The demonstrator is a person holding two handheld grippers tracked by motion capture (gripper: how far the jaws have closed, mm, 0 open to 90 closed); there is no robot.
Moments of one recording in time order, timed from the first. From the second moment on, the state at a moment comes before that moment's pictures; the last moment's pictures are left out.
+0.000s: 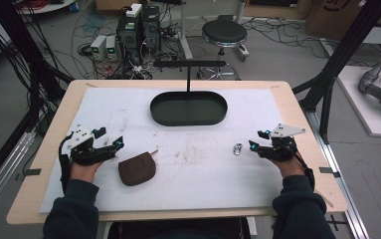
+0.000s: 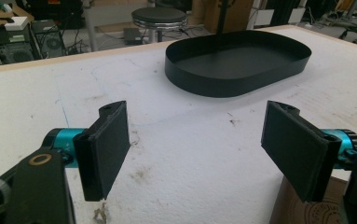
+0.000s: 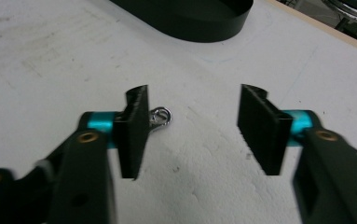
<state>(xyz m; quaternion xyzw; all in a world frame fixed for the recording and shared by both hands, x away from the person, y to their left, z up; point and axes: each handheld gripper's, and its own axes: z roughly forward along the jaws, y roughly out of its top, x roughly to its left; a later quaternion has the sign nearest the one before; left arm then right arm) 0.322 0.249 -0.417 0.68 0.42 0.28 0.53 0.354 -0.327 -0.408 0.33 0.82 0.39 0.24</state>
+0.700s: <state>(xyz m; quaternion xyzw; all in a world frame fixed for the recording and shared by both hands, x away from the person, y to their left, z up) 0.321 0.253 -0.418 0.68 0.43 0.27 0.53 0.359 -0.300 -0.425 0.21 0.90 0.31 0.24</state>
